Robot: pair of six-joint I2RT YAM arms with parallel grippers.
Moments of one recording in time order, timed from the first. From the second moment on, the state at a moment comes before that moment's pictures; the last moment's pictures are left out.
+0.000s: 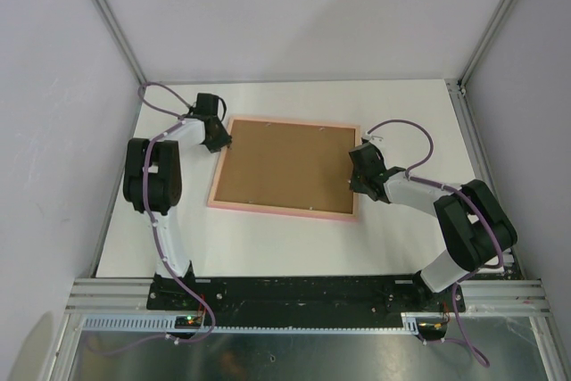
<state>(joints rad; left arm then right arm) -0.10 2.02 1.39 -0.38 -0.10 -0.61 0.51 1.58 0.79 -0.12 0.28 0.57</state>
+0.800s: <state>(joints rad) -0.10 2.02 1.39 -0.37 -0.05 -0.40 0.46 1.58 0.77 -0.06 0.20 0.42</state>
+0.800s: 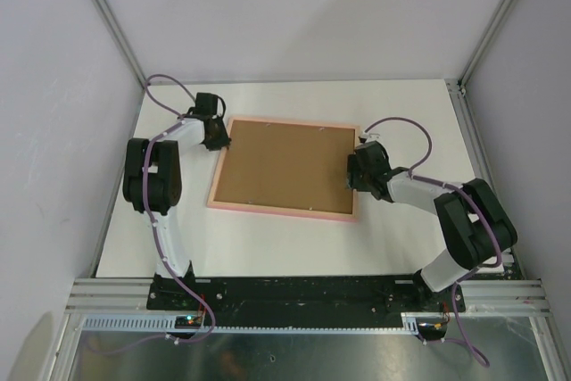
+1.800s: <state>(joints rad) -0.10 2.02 1.41 -0.38 -0.02 -0.36 0.47 1.62 0.80 -0.01 0.20 0.39</state>
